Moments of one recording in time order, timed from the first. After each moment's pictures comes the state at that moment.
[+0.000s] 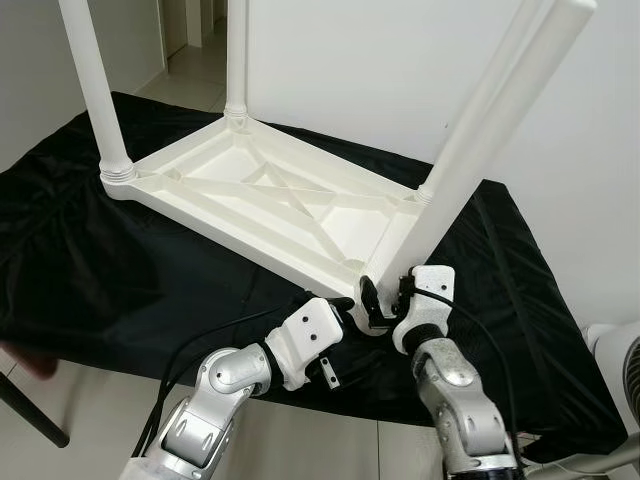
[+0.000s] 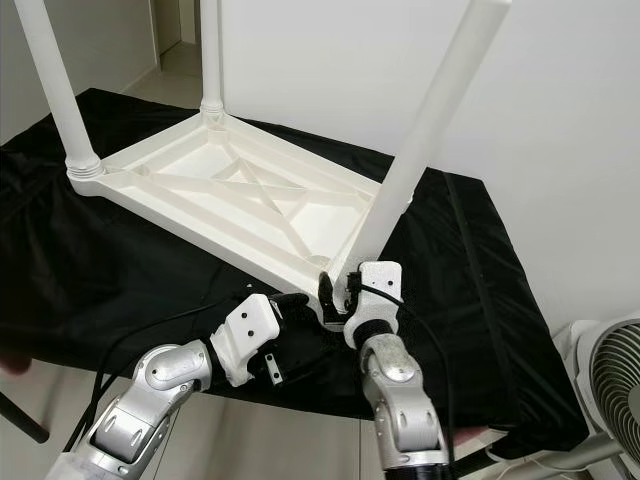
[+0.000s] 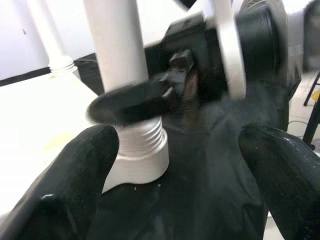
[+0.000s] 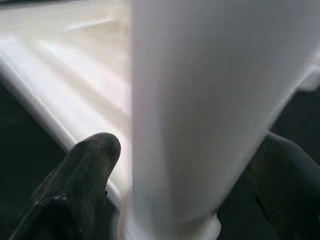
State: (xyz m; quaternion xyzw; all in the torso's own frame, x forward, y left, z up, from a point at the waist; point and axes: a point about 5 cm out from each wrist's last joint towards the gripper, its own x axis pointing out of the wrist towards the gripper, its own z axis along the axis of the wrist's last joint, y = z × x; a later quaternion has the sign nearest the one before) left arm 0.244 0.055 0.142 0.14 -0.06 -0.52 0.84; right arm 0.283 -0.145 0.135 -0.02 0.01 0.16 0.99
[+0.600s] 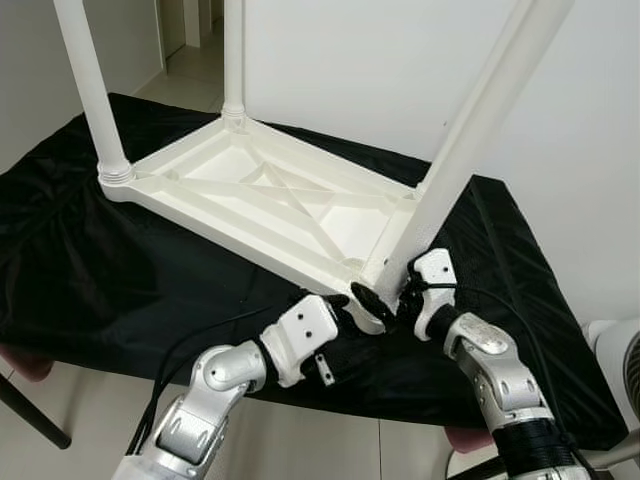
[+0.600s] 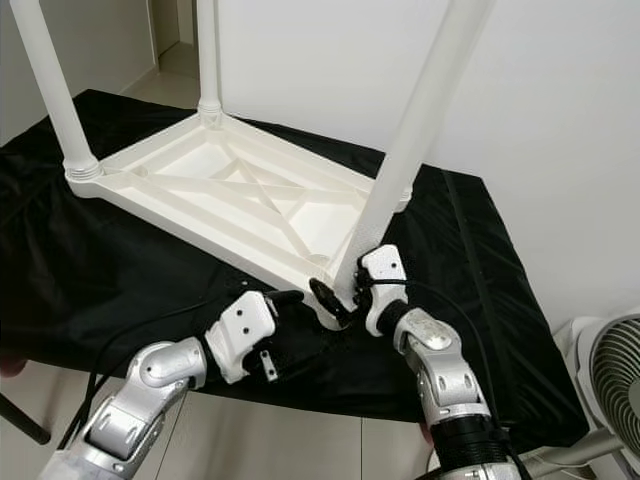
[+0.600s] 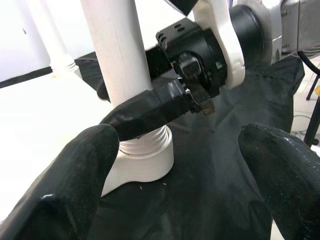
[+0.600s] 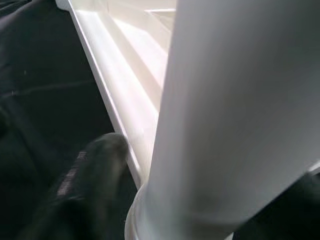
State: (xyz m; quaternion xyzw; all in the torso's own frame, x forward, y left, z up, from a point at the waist) left arm 0.248 0.061 0.145 0.15 -0.06 -0.51 0.85; right arm 0.306 -0.144 0.130 -0.06 0.02 0.34 0.94
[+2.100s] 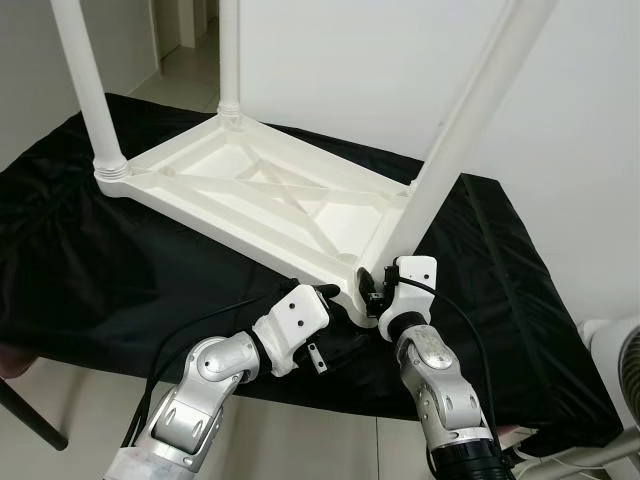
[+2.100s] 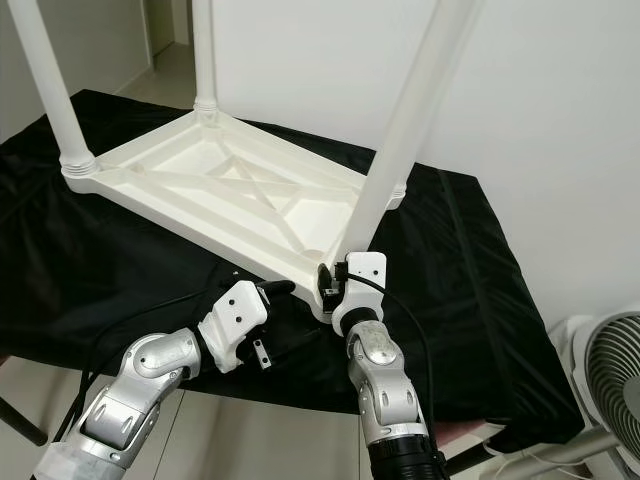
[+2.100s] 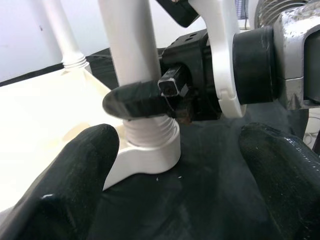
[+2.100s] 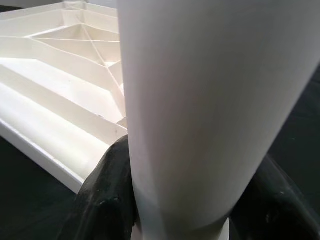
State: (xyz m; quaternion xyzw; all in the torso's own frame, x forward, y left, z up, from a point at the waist) left arm 0.256 0.069 0.146 0.15 -0.06 -0.49 0.85; right arm 0.298 -0.107 0.128 0.04 0.01 0.04 1.00
